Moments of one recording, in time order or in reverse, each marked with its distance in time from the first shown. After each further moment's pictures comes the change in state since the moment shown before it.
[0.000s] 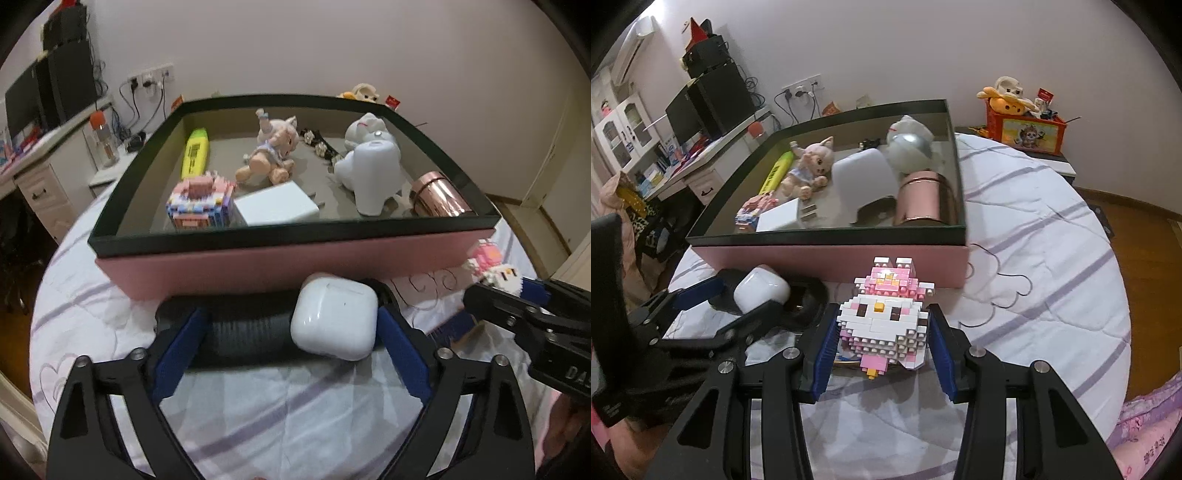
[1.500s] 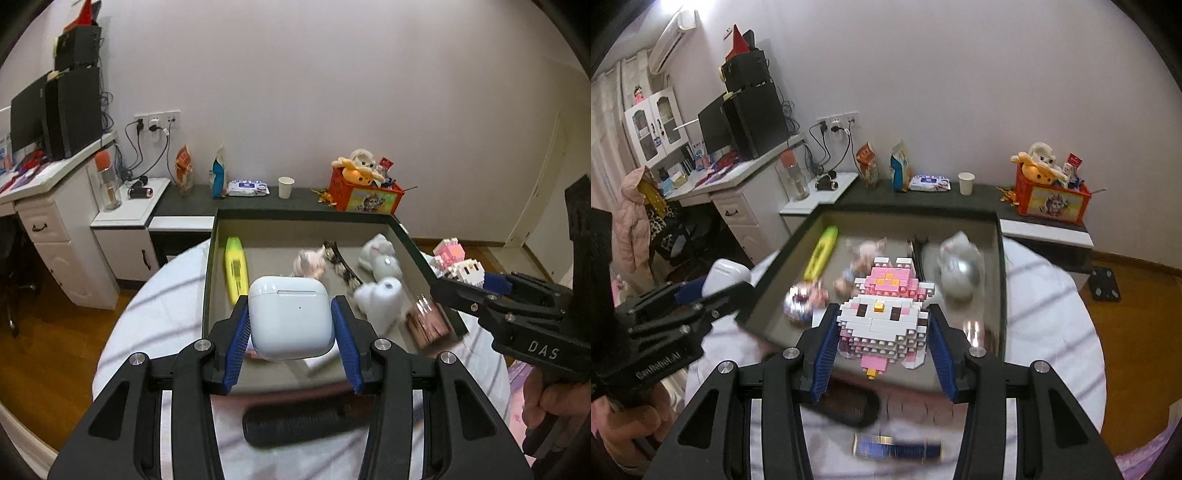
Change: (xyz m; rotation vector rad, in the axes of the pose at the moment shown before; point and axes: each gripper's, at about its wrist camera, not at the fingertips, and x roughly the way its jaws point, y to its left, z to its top) left arm -0.056 0.061 0.090 -0.037 -0.158 -0.071; right arm -0.020 0.057 0.104 -0.136 -0.127 0.055
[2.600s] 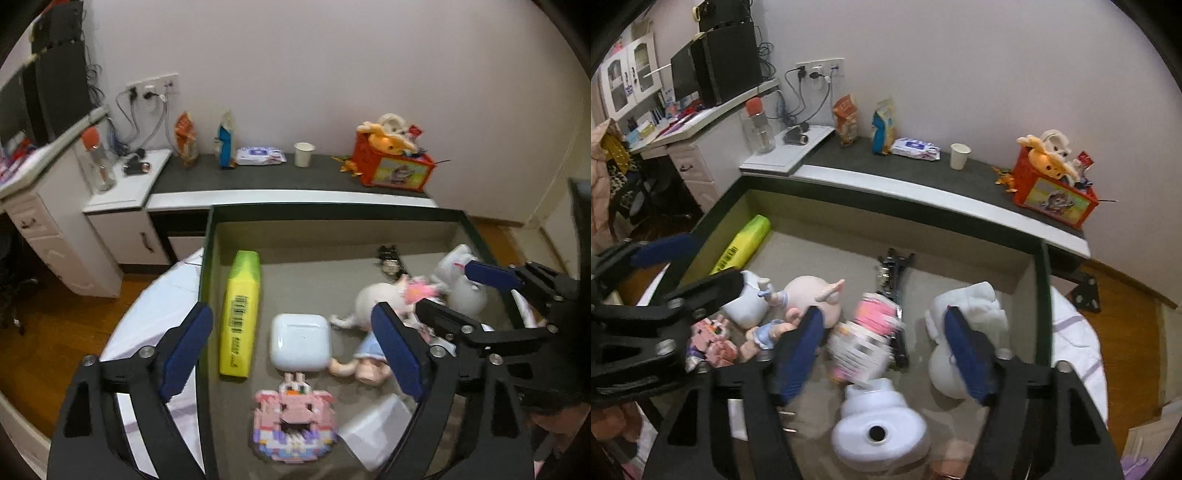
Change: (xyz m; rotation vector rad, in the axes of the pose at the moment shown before) left arm 0.113 0.030 0.038 -0.010 0.154 0.030; right arm 0.119 -0.016 0.036 -0.095 0.183 -0.148
